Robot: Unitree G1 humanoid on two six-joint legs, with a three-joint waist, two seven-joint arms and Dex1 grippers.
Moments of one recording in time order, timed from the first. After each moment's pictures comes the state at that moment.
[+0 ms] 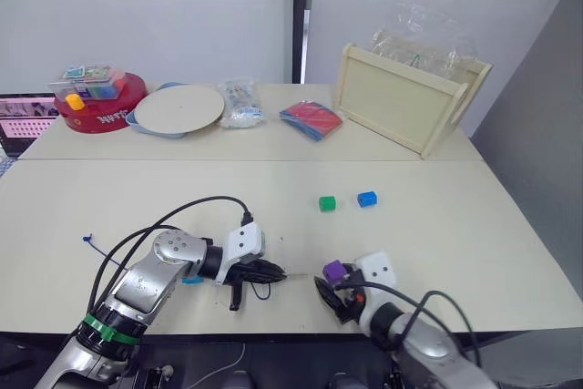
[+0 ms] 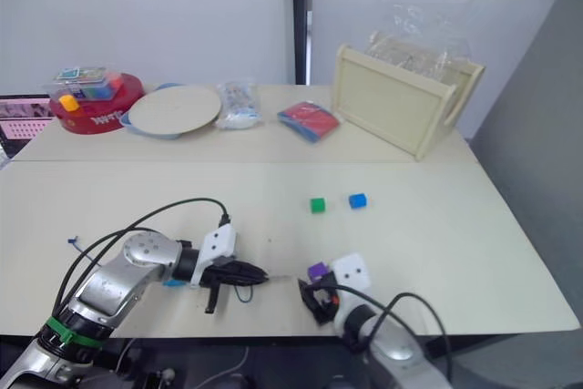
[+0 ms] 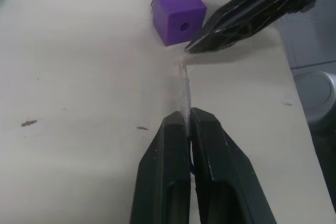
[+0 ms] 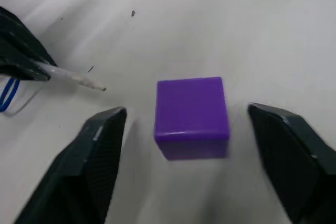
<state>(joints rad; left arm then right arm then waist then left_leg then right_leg) -0.39 0.67 -0.28 -0.14 -0.28 0.42 -1.19 0.13 -0.31 0.11 -0.74 0.30 0.81 0.32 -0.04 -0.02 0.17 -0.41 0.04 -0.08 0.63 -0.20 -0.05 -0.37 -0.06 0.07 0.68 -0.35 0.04</state>
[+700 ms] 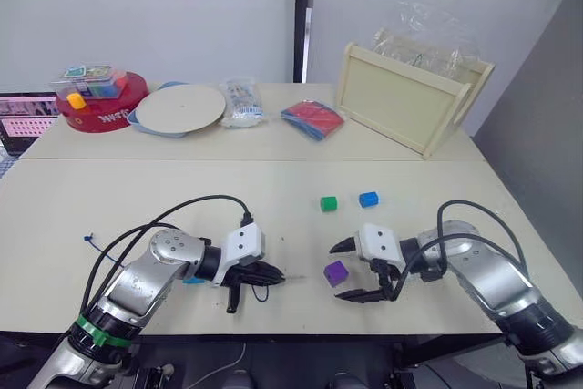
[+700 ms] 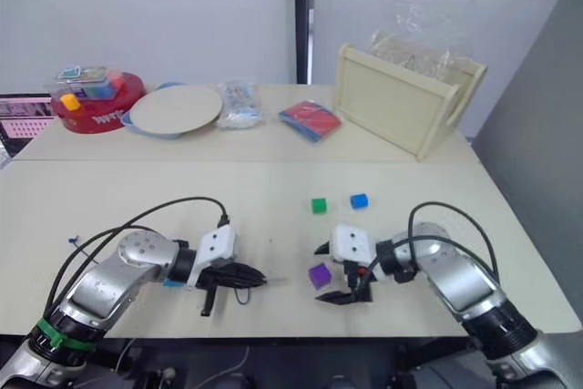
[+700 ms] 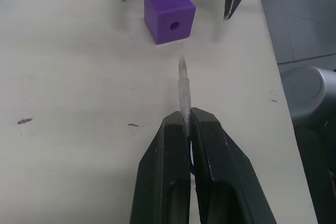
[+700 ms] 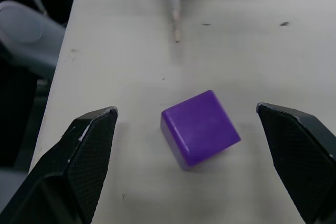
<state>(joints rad) -0.38 0.70 -0.27 -0.27 -0.28 0.54 -1.18 -0.47 -0.78 0.38 -0.07 0.19 0.15 1.27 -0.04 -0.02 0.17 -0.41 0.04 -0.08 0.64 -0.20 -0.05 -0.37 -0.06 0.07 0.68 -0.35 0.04</state>
